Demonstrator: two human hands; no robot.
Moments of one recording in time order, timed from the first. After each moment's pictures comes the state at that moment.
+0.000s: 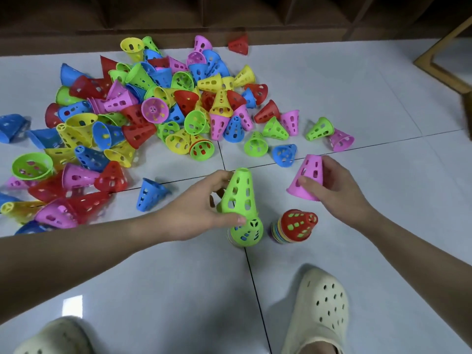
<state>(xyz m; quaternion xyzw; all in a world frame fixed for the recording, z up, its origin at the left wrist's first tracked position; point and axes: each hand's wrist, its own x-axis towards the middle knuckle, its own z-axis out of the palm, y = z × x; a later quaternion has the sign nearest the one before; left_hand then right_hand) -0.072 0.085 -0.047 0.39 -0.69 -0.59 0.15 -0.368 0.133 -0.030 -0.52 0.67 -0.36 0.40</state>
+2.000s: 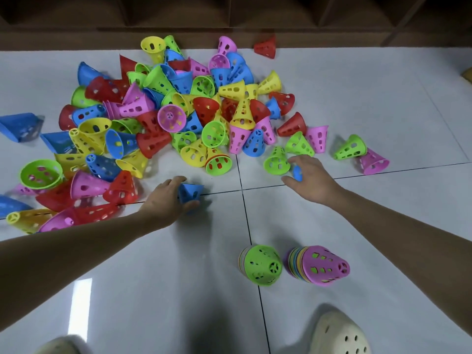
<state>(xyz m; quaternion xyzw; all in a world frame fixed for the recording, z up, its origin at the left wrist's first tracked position) 0.003 -0.009 -0.173 0.65 -0.69 -0.32 0.01 -0.360 -0.010 -0.121 -0.65 0.71 -0.05 0.27</state>
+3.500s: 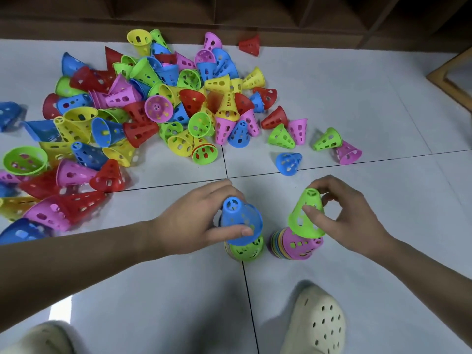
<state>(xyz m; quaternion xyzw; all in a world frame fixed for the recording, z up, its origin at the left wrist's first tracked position) -0.068 0.073 -0.053 0.30 -0.85 -0.38 0.22 -0.370 0.133 -0.019 -0.68 0.62 -0.27 0.30</state>
